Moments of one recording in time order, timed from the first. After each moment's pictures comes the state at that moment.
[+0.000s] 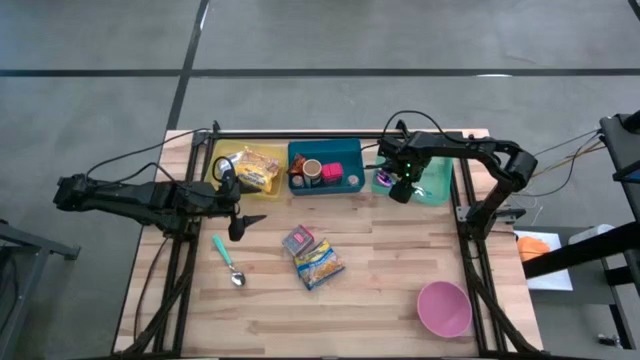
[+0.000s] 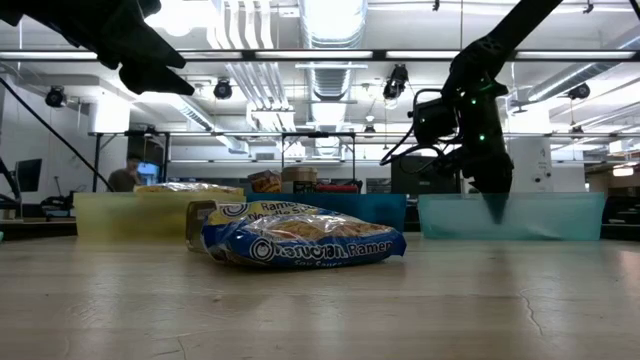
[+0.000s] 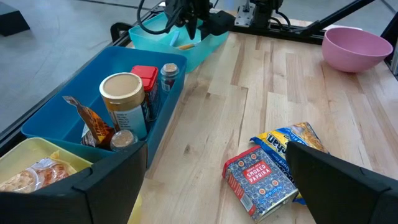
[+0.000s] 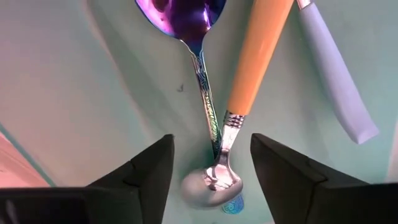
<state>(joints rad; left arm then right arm) -0.09 0.68 0.55 -0.36 -0.29 -0.19 -0.62 1.67 0.99 -0.97 0.07 -0.04</state>
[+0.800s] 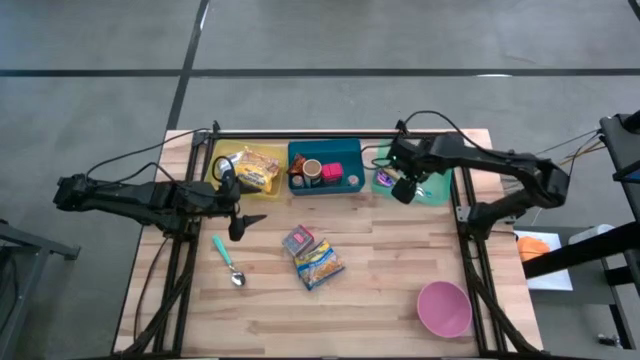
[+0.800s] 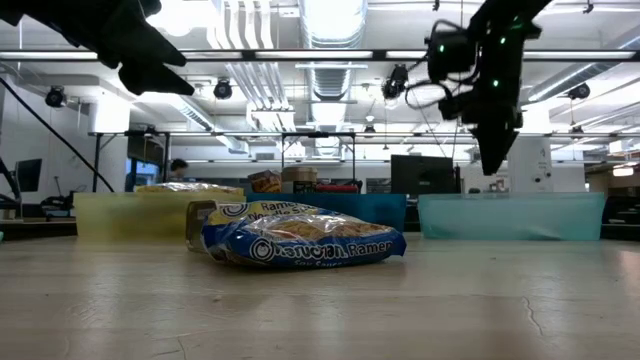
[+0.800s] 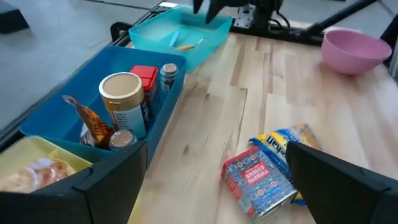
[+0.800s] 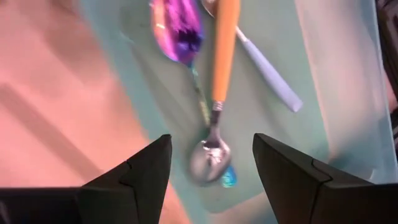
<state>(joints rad) -0.09 0.68 0.55 -0.35 -0.29 -0.20 -0.47 1.37 0.99 -1.04 0.19 0.17</state>
